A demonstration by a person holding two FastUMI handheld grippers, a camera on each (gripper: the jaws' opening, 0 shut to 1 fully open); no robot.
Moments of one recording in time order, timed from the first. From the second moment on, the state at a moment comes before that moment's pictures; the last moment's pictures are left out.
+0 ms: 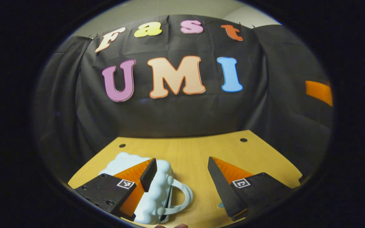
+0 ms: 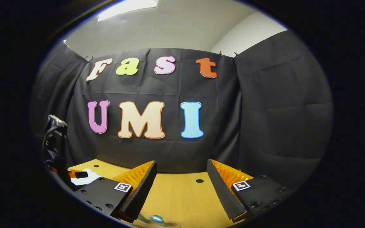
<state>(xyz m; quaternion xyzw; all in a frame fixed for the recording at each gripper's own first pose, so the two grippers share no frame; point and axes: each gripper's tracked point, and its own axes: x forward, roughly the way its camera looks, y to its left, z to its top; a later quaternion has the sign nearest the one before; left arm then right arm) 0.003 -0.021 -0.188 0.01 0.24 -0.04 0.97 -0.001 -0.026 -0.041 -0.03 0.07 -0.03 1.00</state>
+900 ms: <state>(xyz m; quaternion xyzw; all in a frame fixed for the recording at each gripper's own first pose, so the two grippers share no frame) -0.025 -0.048 -0.345 -0.05 0.49 -0.05 0.87 -0.013 -0.053 -0.065 -0.06 0.10 -0.06 0.99</state>
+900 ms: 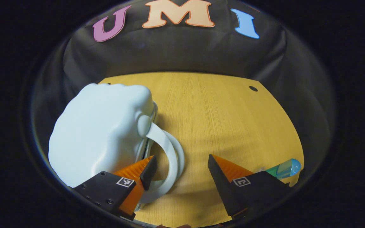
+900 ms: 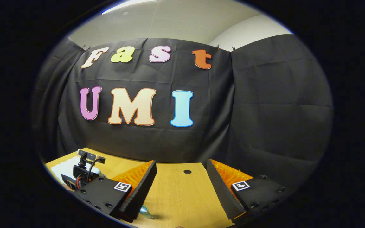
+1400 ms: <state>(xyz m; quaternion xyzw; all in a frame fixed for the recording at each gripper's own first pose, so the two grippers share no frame) -0.024 -0.036 -0.343 -0.05 0.50 -0.07 0.86 -0.013 -0.052 -0.071 -0.05 0.10 -0.05 0.99</state>
